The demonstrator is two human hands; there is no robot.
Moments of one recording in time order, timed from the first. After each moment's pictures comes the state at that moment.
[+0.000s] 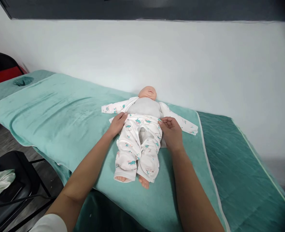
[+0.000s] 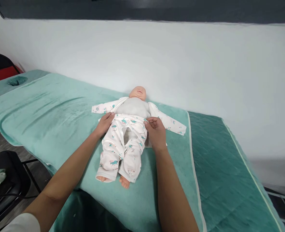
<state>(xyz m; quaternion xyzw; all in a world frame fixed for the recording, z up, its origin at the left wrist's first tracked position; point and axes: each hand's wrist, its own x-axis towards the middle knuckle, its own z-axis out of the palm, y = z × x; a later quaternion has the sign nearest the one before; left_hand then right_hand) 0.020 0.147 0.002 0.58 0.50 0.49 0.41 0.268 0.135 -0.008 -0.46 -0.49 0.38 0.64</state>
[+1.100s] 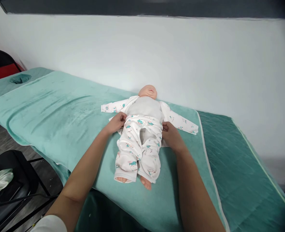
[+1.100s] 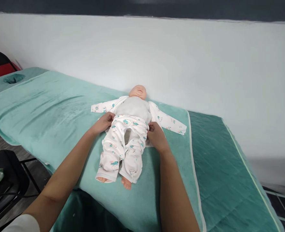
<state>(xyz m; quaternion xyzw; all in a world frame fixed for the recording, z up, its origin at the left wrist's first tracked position) 0.004 0.161 -0.014 0.58 0.44 0.41 0.56 0.289 0.133 -0.020 -0.56 -0.57 0.41 0.44</state>
